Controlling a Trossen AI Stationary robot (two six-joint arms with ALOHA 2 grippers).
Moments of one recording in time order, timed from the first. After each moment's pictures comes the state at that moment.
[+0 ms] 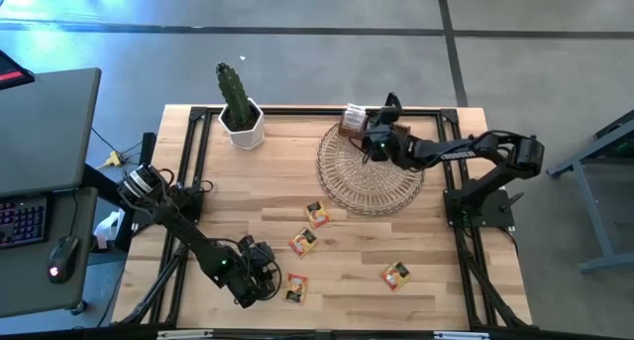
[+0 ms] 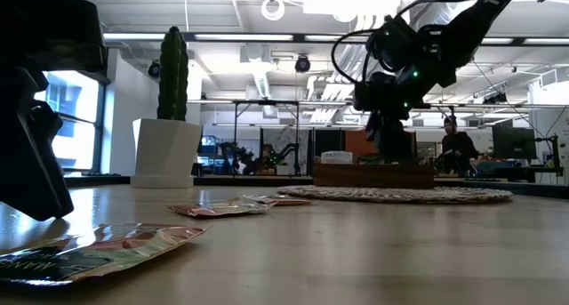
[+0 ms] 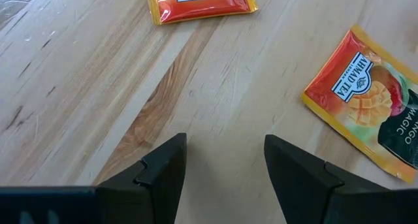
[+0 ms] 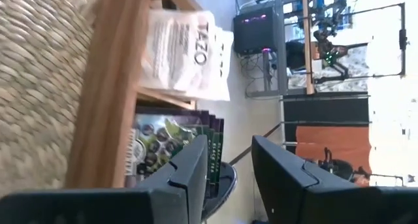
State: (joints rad) left arm -0.78 1.77 0.91 -0.34 -0.53 -1.24; right arm -0.40 1.51 0.66 0.25 0.75 -0.86
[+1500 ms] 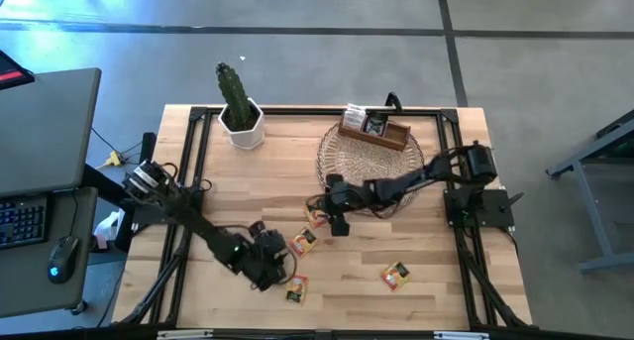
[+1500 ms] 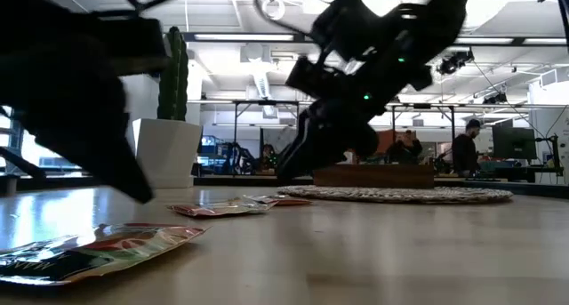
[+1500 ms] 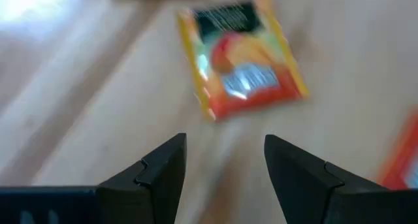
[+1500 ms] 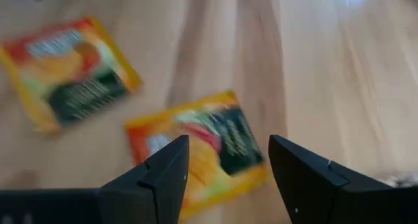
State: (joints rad) left arm -0.64 1.77 0.91 -0.31 -0.59 -1.02; right arm 0.05 1.89 0.94 0.25 0.07 -0.14
